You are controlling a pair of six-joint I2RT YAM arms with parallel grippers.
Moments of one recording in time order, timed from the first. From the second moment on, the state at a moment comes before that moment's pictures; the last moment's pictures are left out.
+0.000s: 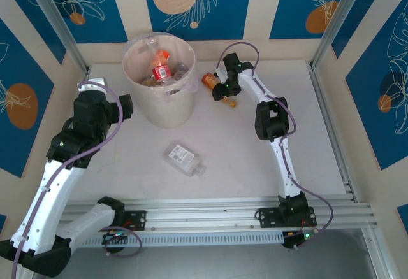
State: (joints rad) left arm -0.35 0.91 1.24 -0.80 -0.44 -0.26; right arm 0.31 2.60 2.41 -1.03 -0.20 -0.14
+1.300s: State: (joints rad) left arm -0.35 0.89 1.23 -0.77 -0.40 -0.27; right arm 0.44 1.93 2.24 -0.91 -0.06 0.09
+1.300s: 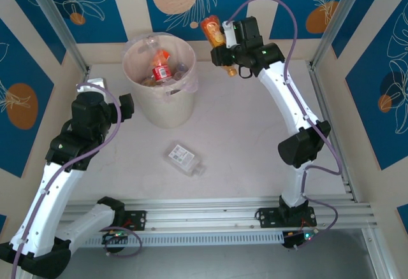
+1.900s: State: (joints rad) left arm -0.35 0.88 1.23 -0.77 -0.40 -0.27; right arm 0.59 2.14 2.57 -0.69 -0.13 0.24
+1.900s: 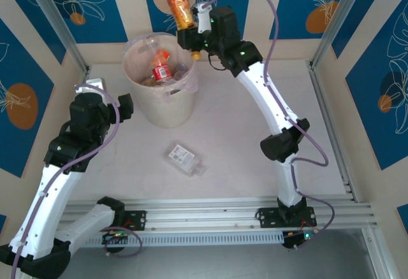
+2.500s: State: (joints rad) left arm -0.35 0.87 1.22 -0.77 -0.40 -0.27; right arm 0.65 2.37 2.69 -0.66 -0.12 0.24
